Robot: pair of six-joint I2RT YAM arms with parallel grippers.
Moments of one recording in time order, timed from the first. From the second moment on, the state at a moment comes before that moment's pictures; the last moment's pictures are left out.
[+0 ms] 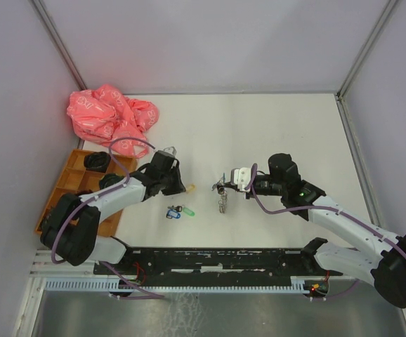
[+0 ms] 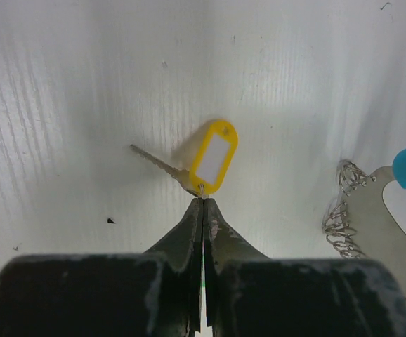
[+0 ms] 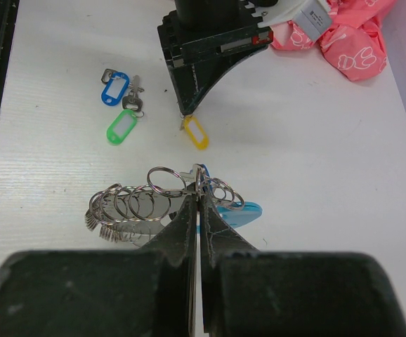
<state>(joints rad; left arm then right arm) -0.52 1.39 0.69 -0.21 0.06 -0.62 0.66 1.04 0.64 0.01 -0.65 -0.66</state>
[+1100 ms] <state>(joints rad) -0.53 1.51 0.73 -0.27 0.06 -0.89 0.66 1.04 0.64 0.01 -0.64 -0.66</state>
